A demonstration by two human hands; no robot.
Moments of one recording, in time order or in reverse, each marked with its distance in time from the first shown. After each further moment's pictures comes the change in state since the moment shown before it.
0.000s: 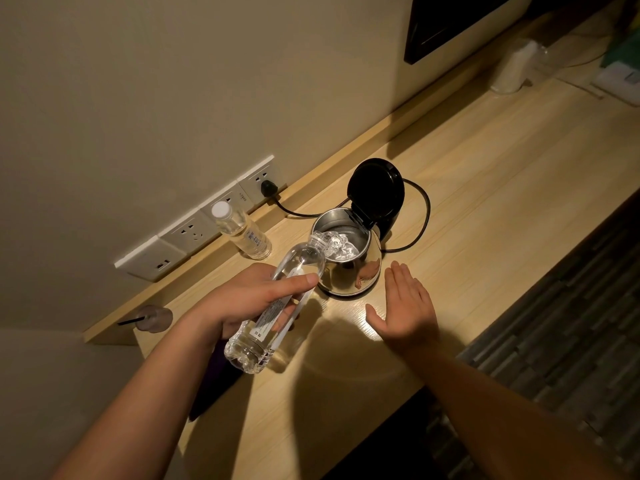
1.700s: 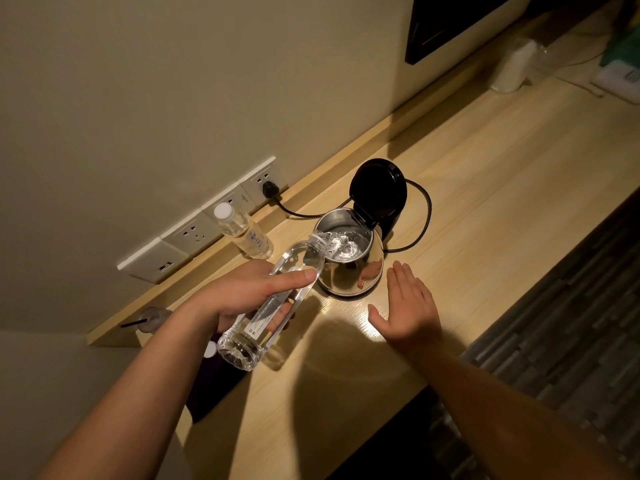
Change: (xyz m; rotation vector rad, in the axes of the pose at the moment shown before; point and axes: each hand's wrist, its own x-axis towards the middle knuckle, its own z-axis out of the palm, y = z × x) left_hand -0.005 0.009 -0.012 0.087 -0.047 -0.011; right_hand 0.000 0.002 0.002 -0.012 0.004 0.002
